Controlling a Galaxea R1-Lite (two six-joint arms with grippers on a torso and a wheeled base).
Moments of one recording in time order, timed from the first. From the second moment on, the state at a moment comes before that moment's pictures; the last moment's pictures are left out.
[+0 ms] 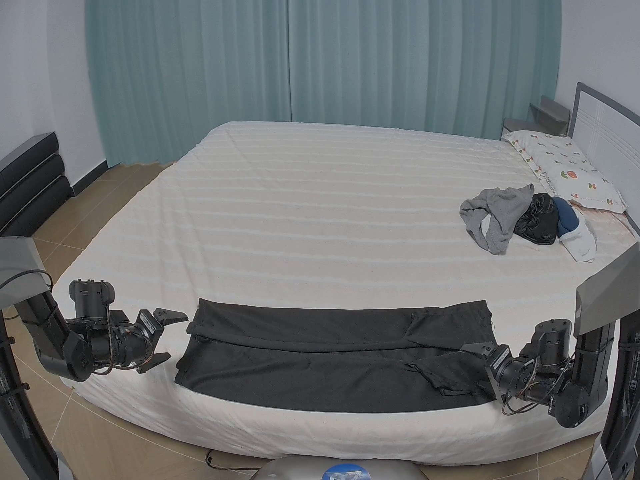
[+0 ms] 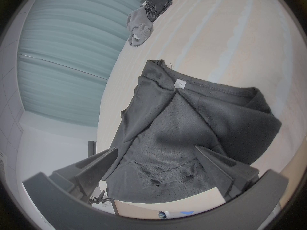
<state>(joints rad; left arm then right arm) 0.09 2.08 -0.47 -0.91 -0.46 -0.92 0.20 2.27 -0.12 -1.55 0.15 1.12</state>
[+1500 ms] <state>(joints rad) 0.02 2.28 -0.89 -0.80 -0.41 -0.74 0.15 2.13 -0.06 -1.55 0.17 1.14</state>
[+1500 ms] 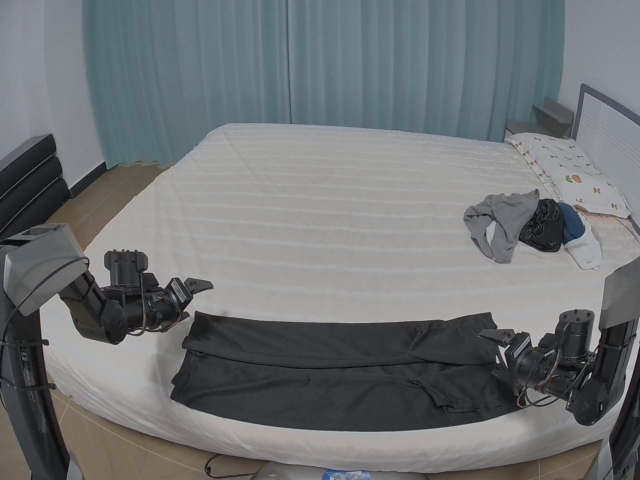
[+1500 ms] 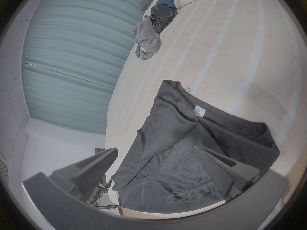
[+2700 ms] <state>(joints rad) 0.03 2.27 -0.81 -0.79 -0.28 -0.71 0.15 2.13 -0.05 -1.55 0.17 1.14</state>
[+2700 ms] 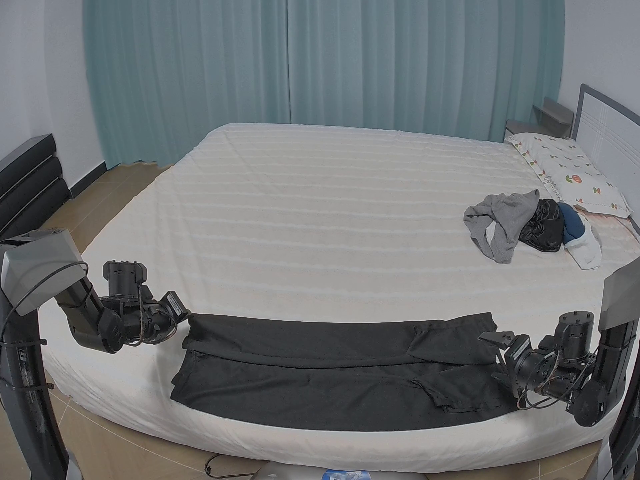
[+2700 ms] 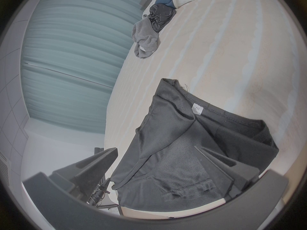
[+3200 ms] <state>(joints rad) 0.03 2.22 -0.76 -0.80 -0.30 -0.71 0.15 2.13 -0.04 -1.55 0.17 1.14</state>
